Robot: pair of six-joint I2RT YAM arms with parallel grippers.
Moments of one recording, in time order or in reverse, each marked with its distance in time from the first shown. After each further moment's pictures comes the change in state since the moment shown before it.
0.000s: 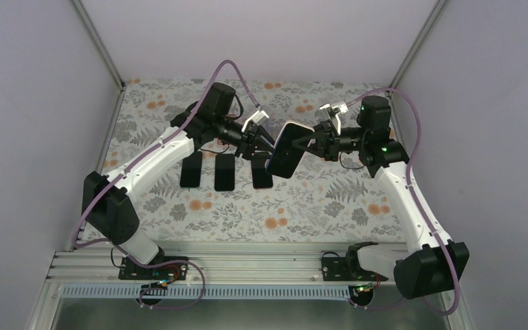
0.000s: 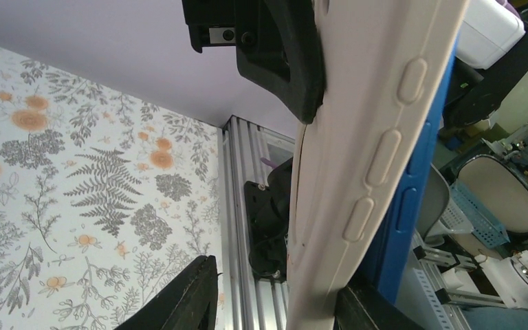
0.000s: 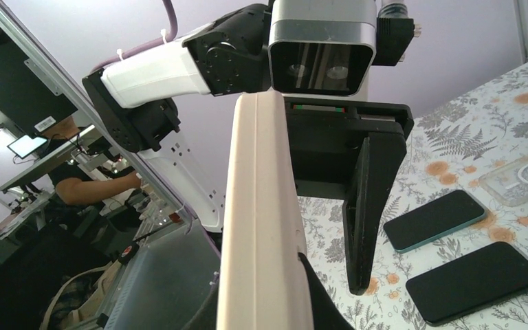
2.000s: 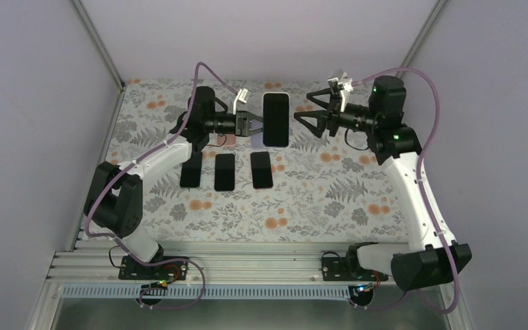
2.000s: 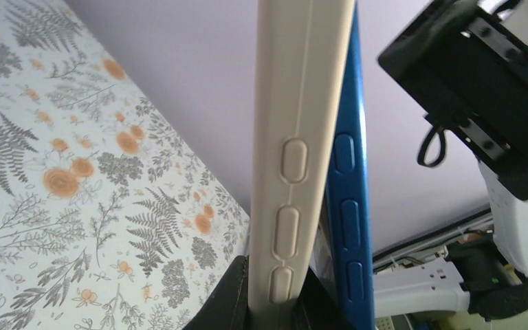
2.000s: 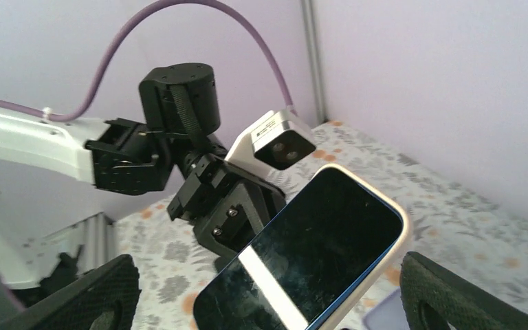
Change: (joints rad) left arm 0.130 0.040 -0.262 0.780 -0.134 -0.829; right arm -0.043 0.075 0.256 -0.105 0.394 -0.161
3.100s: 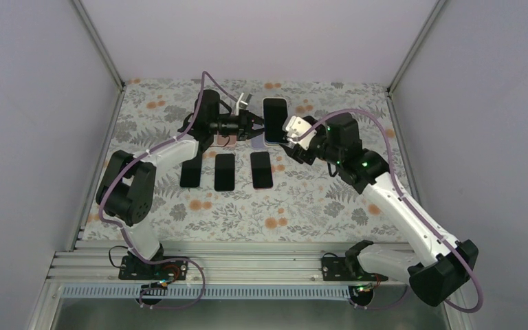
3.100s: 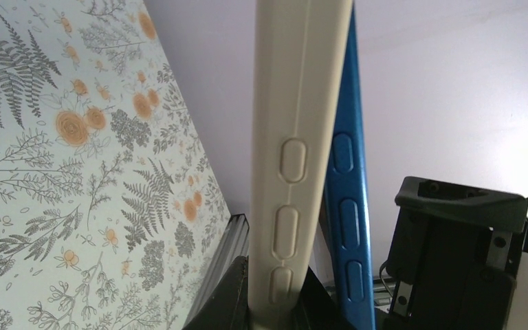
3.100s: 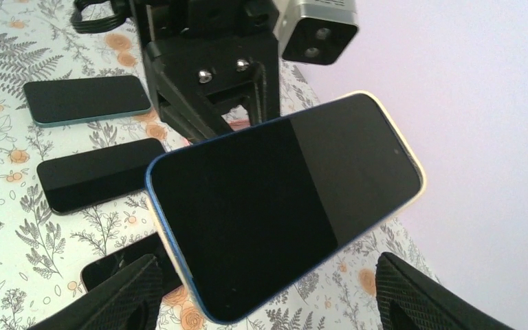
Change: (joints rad) left arm 0.019 0.125 0.000 0.062 -0.019 -0.278; right arm 0.377 -0.128 -0.282 0.018 0.796 -0.580
